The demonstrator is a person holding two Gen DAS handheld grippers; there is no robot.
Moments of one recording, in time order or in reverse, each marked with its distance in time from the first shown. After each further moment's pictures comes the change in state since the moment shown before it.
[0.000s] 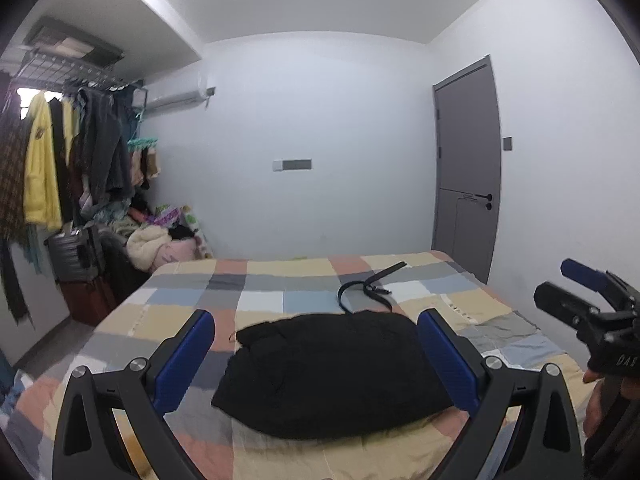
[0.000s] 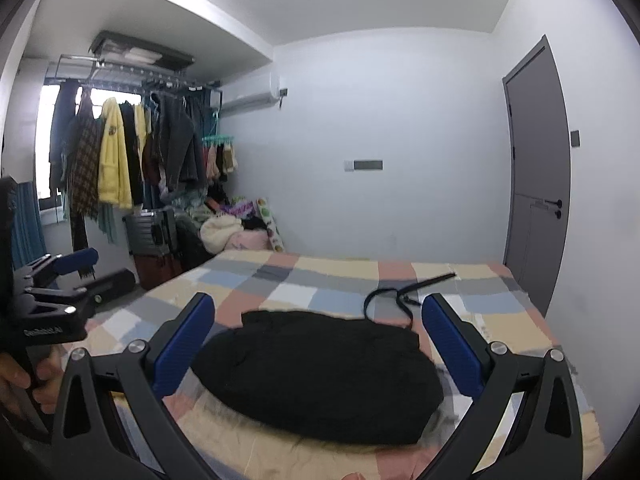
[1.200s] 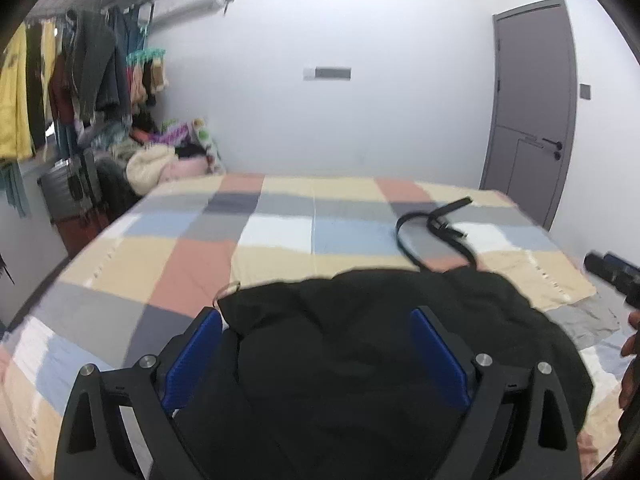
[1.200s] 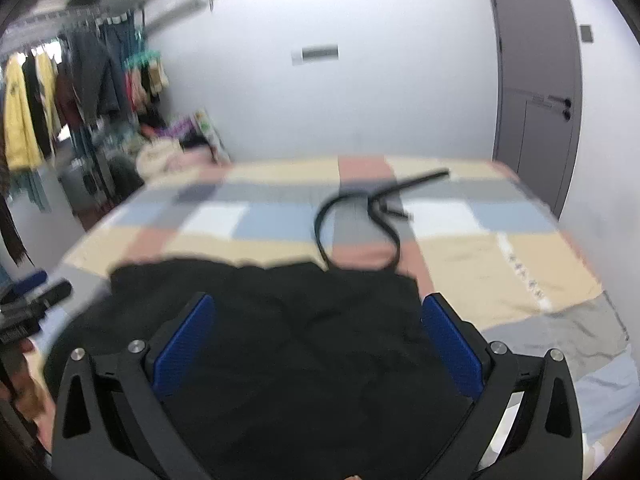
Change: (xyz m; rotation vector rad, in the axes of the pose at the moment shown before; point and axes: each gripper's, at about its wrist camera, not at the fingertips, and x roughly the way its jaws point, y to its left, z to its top) left arm 0.356 0.069 -0.072 -0.055 0.261 0.092; right arm 0.306 -0.116 -0.079 0.121 0.306 -0.116
